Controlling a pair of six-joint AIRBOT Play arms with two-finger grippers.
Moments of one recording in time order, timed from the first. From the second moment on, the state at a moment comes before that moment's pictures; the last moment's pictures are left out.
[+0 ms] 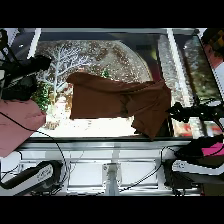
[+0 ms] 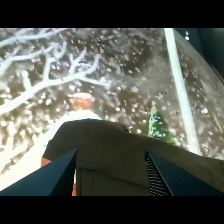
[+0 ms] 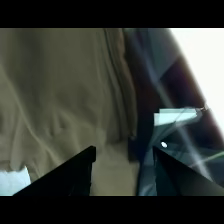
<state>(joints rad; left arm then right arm) 0.19 -1.20 1.16 0.79 -0.68 -1.05 -0.57 -1.43 0.79 -0.90 1.08 1.24</state>
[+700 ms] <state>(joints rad) 0.19 -1.20 1.16 0.79 -0.69 -1.05 -0.43 -1.48 0.79 -0.88 0.94 1.19</state>
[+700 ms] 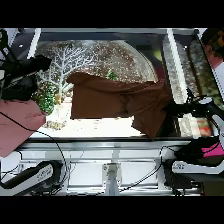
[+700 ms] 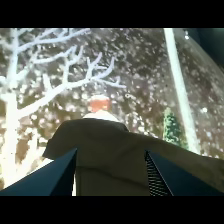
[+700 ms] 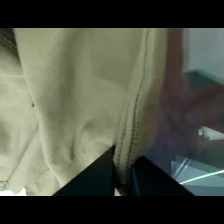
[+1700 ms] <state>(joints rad) 0.48 -1.20 0.90 0.79 -1.19 -0.90 -0.41 -1.12 0.68 -0.97 0.90 1.16</state>
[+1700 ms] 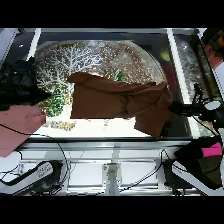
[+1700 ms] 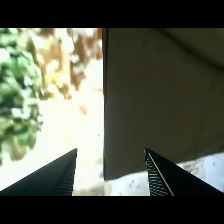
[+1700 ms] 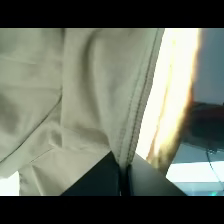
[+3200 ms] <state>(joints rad) 0.26 -1.43 0.69 0.76 -1.01 -0.84 -0.41 -1.10 0.67 -0.97 0.90 1.16</state>
